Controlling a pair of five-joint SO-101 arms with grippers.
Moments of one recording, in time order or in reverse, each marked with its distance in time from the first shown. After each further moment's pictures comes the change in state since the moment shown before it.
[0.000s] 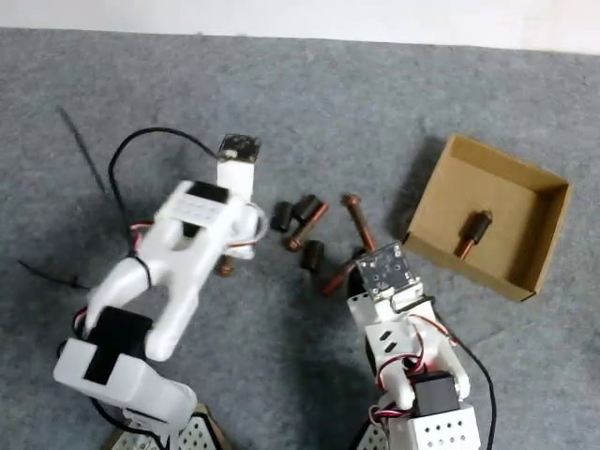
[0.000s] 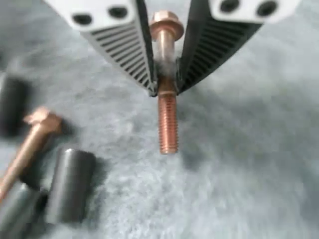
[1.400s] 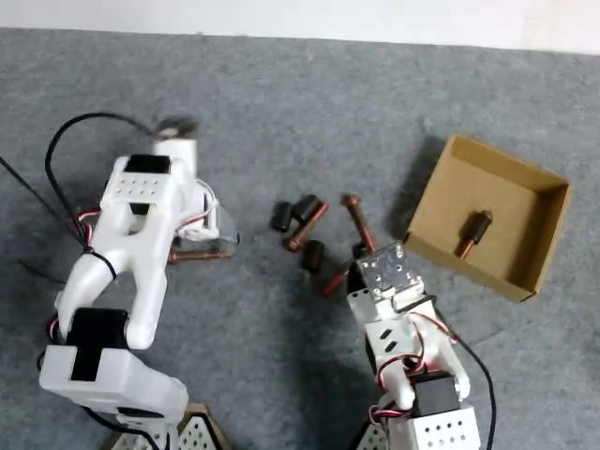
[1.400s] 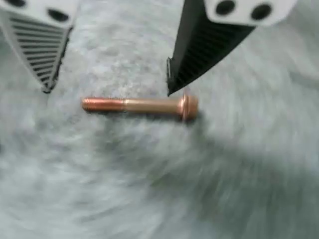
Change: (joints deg) left arm -11.4 -0.1 -8.6 17.0 21.9; right arm 0.0 0.0 0.3 -2.8 0.0
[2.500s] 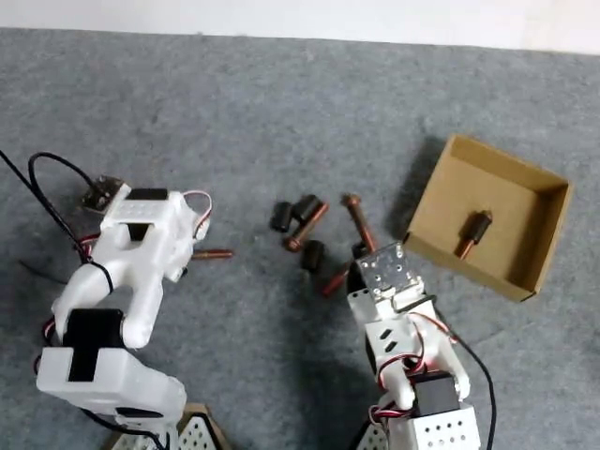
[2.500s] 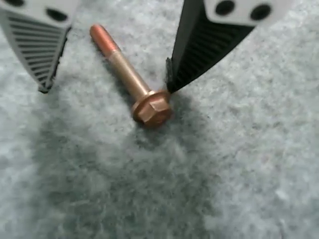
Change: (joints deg) left arm -2.4 0.0 14.2 -16.8 46.6; right arm 0.0 0.0 0.0 0.0 0.0
